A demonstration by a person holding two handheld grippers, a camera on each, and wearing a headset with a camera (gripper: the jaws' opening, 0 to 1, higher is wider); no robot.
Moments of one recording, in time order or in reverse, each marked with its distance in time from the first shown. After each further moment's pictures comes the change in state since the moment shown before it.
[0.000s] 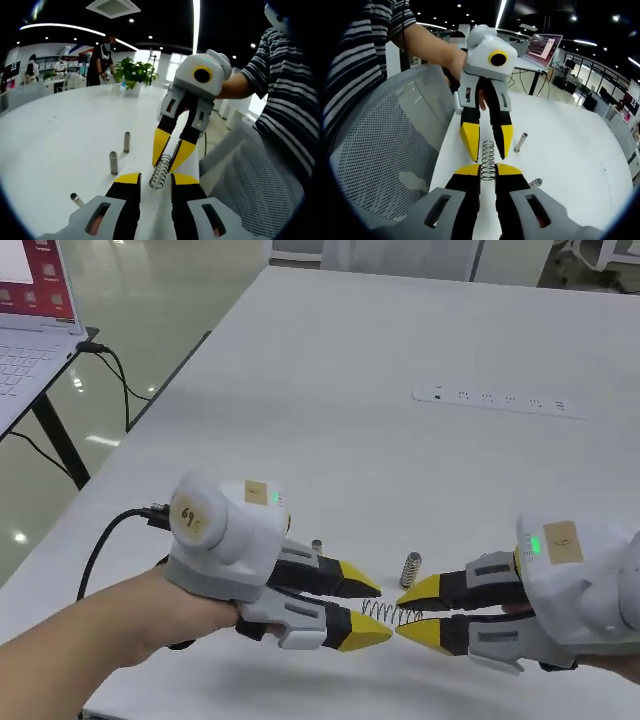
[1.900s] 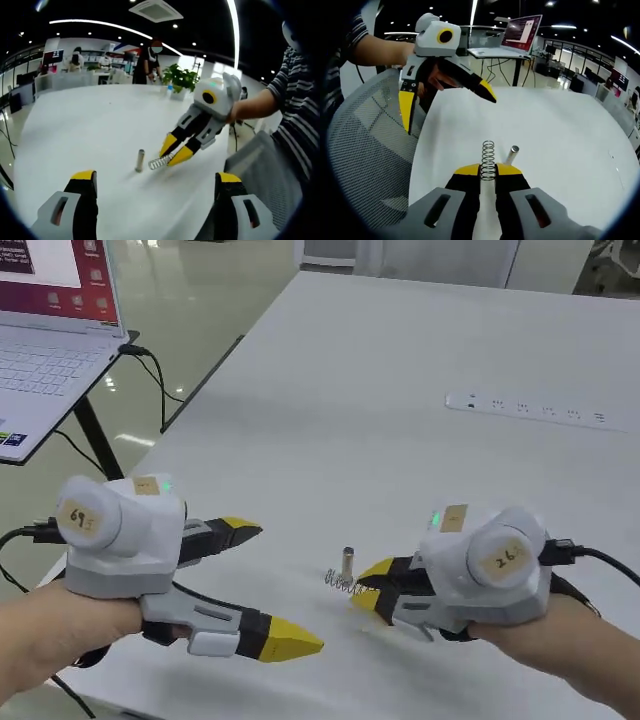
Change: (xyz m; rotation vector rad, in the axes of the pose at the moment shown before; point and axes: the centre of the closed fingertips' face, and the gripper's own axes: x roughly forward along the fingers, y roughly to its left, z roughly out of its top) left arm -0.104 0.053 -0.031 -0.169 -0.035 0.354; right arm 0.069 -0.040 0.011 0.165 0.026 -0.109
